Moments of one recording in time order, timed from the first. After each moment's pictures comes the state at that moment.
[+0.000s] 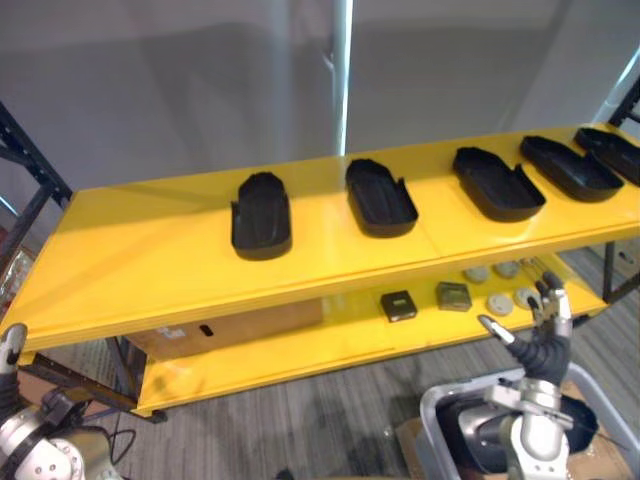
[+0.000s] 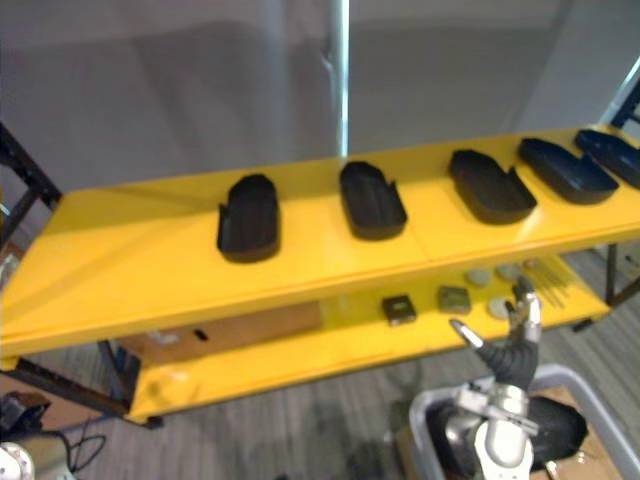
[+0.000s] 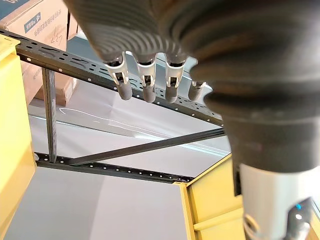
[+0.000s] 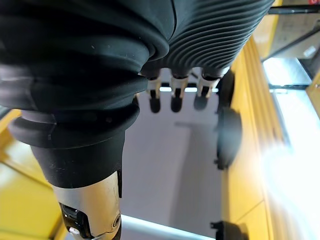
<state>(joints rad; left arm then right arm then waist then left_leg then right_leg) 0.34 0.13 0.54 -0.31 -0.45 -0.41 0.46 0.33 -0.18 -0.14 -0.09 0.06 -0.49 -0.31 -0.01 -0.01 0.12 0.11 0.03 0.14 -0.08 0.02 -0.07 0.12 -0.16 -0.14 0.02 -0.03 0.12</state>
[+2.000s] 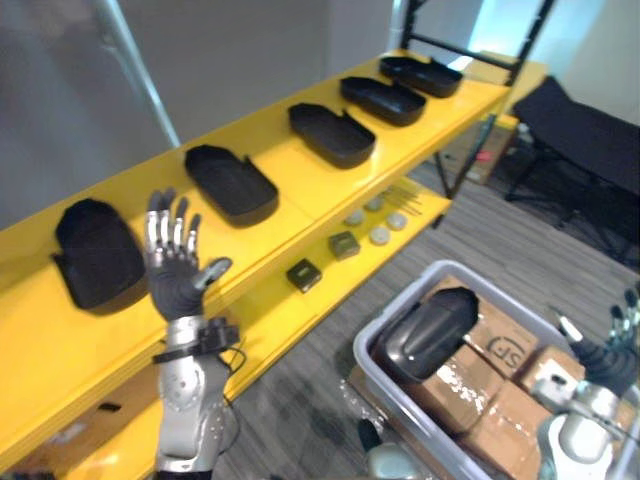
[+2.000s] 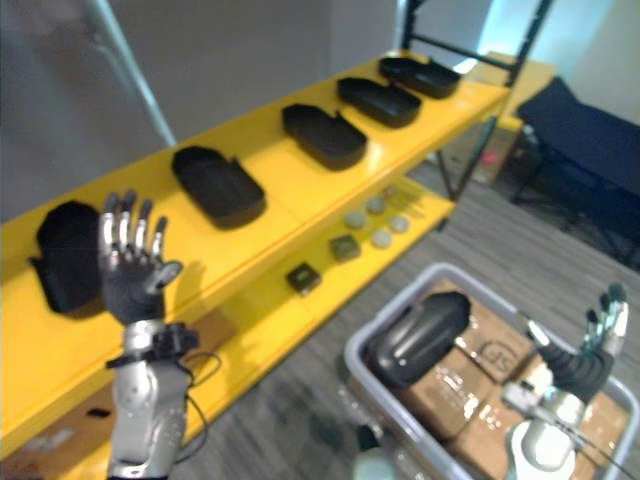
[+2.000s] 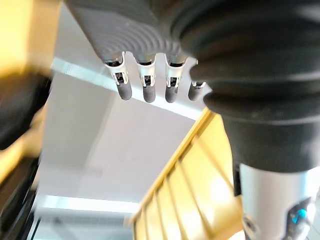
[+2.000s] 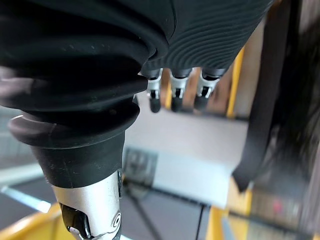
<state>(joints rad) 0.05 0.12 -0.09 -0.31 -0.35 -0.37 0.22 0.37 -0.14 -0.39 -0.19 0.07 -0.39 -0.37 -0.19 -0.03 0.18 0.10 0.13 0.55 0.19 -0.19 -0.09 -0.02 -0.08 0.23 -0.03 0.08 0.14</state>
